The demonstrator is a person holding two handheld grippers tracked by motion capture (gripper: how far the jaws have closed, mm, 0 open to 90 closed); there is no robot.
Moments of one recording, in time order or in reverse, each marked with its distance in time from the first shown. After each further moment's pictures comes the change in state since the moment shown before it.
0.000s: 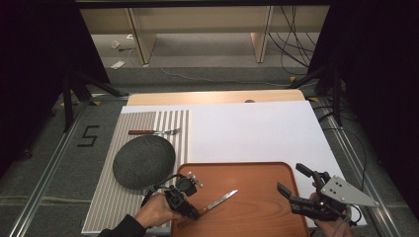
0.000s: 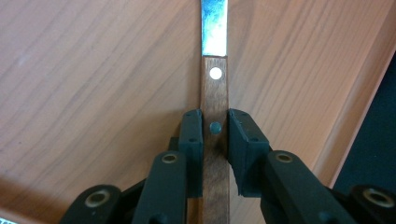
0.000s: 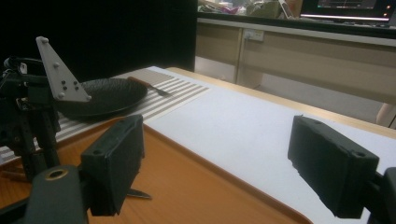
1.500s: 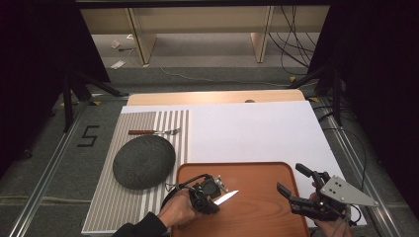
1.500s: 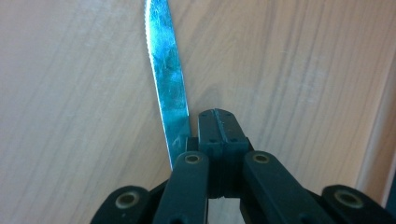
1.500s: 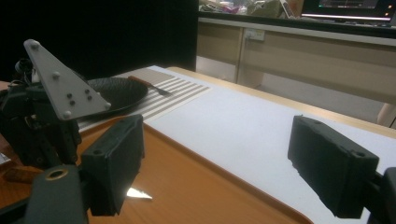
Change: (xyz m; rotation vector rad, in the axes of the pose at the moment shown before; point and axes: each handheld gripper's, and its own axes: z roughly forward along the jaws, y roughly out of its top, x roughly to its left) left arm -0.036 0.044 0.026 -0.030 0.124 0.251; right arm 0.000 0.000 0.000 0.002 0.003 -0.001
